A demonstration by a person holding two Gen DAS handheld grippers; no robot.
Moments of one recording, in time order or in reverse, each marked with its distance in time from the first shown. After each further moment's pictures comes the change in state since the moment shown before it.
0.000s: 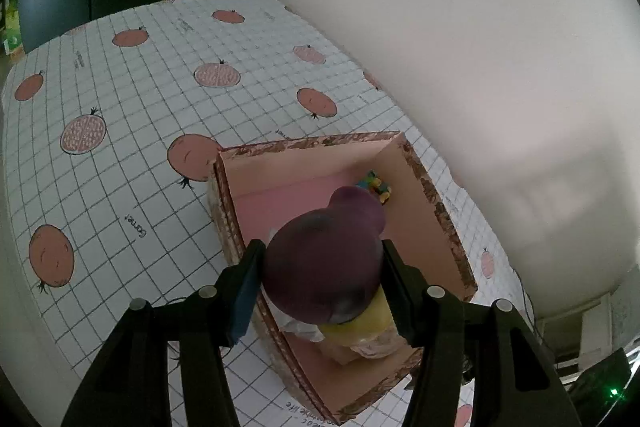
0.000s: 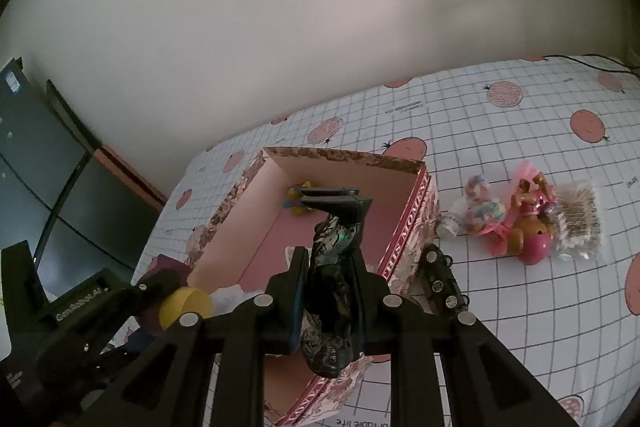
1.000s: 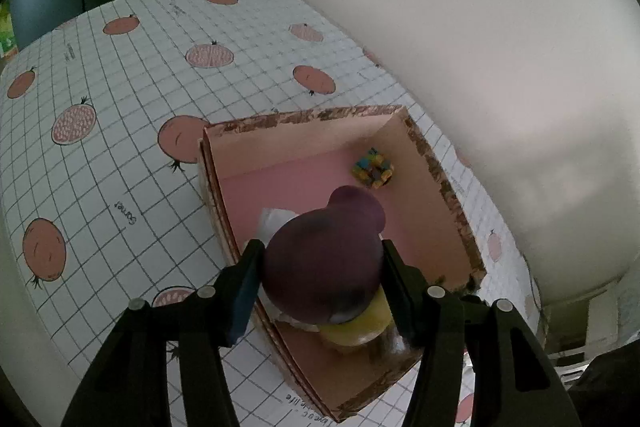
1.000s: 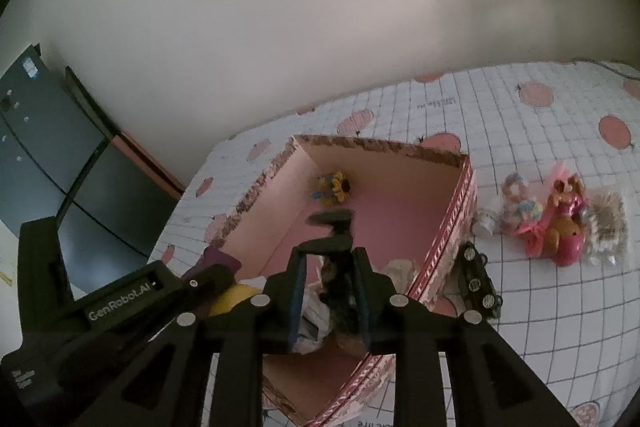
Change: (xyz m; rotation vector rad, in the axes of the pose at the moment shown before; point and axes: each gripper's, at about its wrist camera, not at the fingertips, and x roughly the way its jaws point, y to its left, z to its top) left arm 0.015 -0.005 -0.005 0.027 0.068 0.021; right arm 0.011 0.013 -0.010 -0.024 0.026 0.068
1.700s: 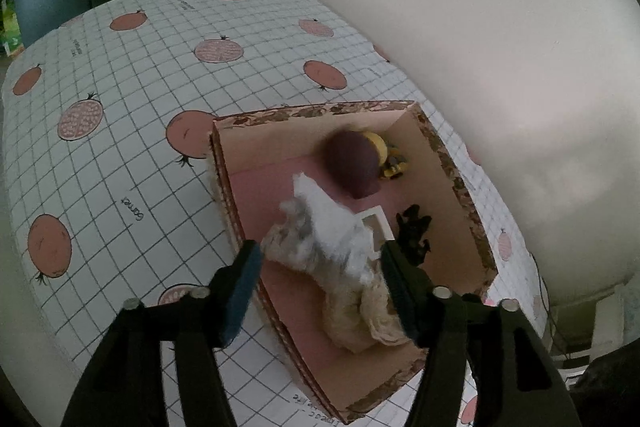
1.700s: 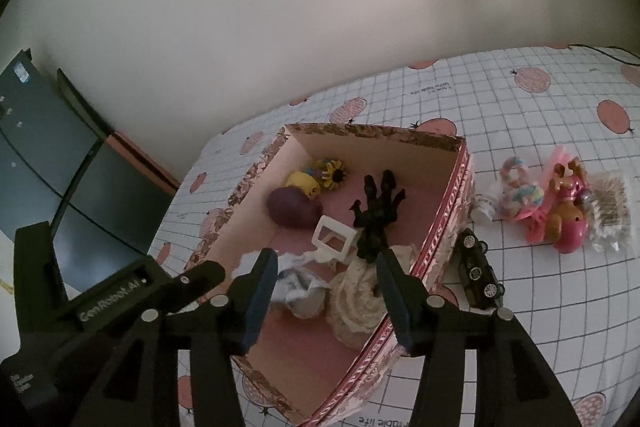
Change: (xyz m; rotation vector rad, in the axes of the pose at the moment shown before) left arm 0.003 0.006 0.000 -0.014 0.005 0.034; right arm 0.005 0.000 -0.003 0.015 0.023 -0.017
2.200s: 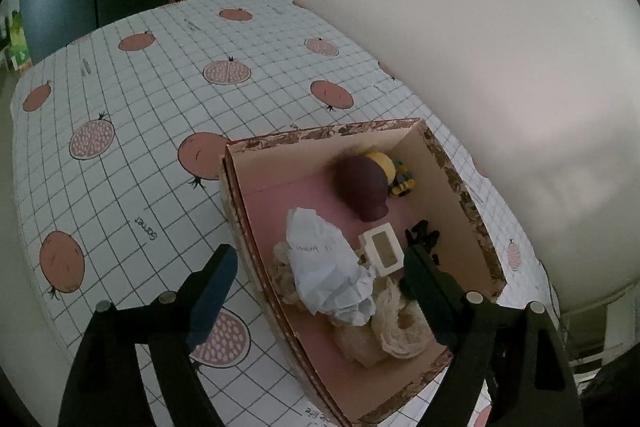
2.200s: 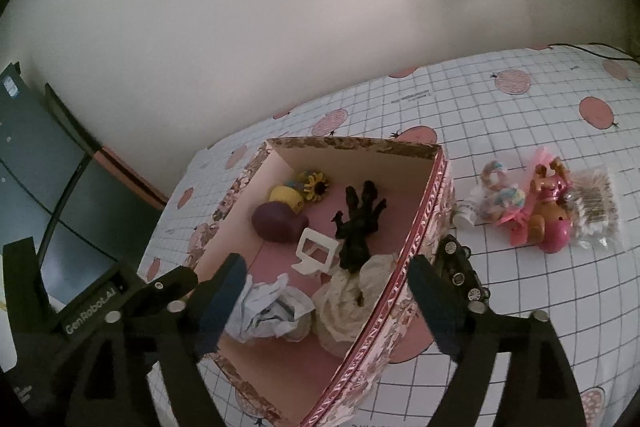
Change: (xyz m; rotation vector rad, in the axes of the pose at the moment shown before) left arm -0.006 0.000 0.003 0.029 -0.066 0.033; right arm -0.003 -0.007 0.002 0.037 -0.047 -0.055
